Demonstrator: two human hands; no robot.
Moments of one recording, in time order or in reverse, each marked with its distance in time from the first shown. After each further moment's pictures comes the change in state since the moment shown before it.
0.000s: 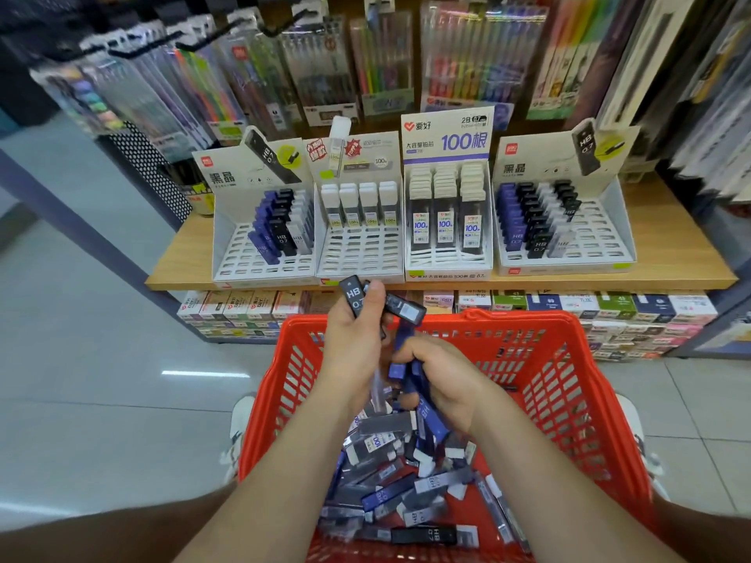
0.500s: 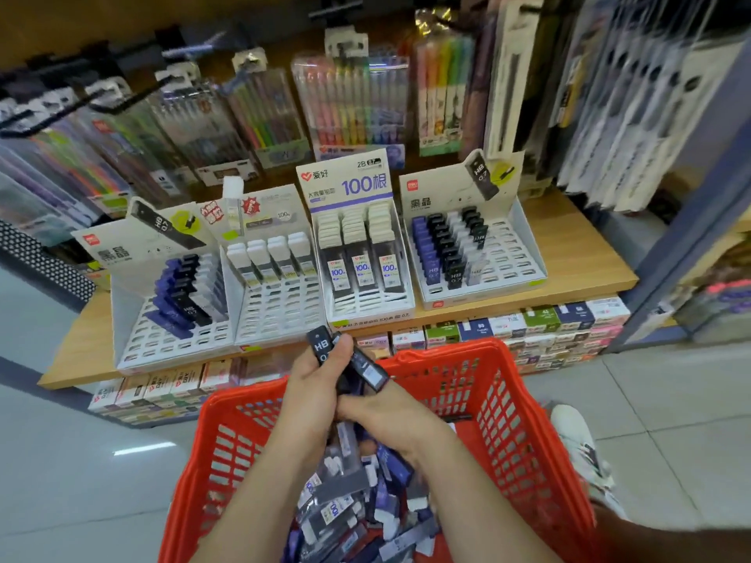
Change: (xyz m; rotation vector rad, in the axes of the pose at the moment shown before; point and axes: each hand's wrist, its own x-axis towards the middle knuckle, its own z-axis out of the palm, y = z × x) left_hand 0.023 -0.010 0.046 0.055 -0.138 -0.109; right_hand 0.005 -0.019 -0.029 -0.167 -0.022 -0.147
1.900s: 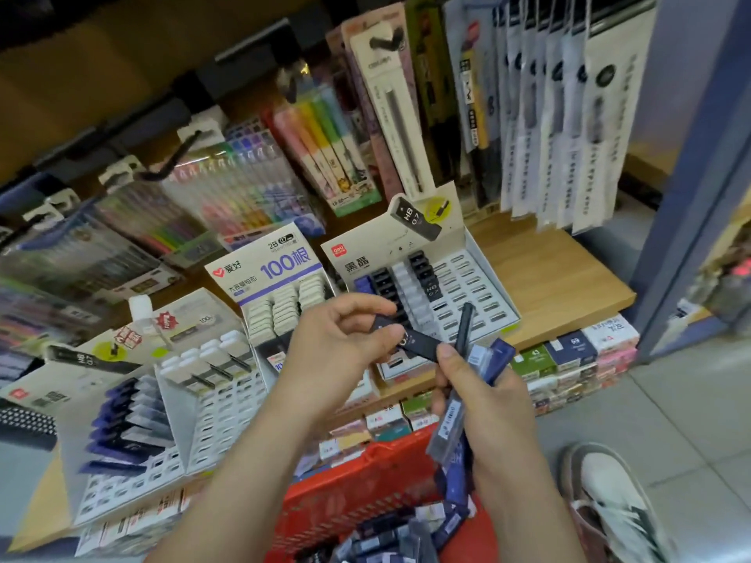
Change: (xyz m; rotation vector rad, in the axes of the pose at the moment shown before) left_hand 0.061 0.088 0.135 0.552 -0.287 0.281; right_hand -0.019 -0.055 -0.129 0.590 0.707 -0.274
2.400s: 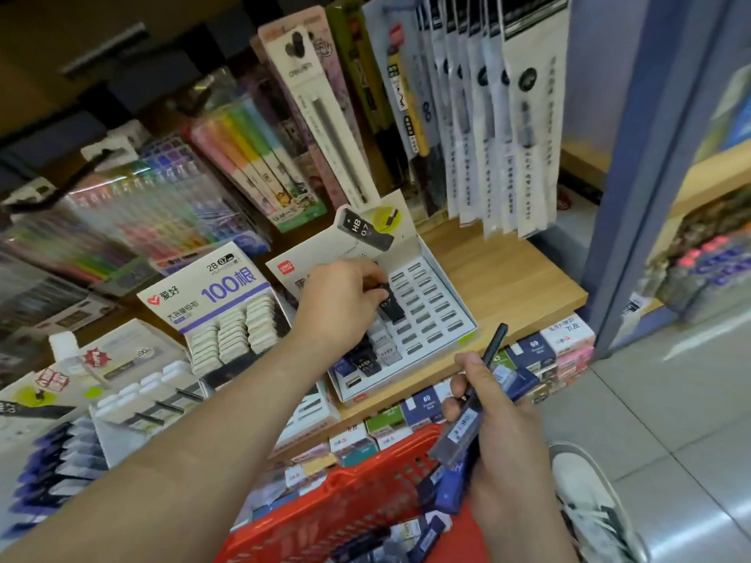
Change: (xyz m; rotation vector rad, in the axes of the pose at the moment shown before) left_hand 0.094 0.002 0.050 0.783 0.009 0.328; right_hand 0.009 -0.008 -0.032 0.341 0.209 0.078
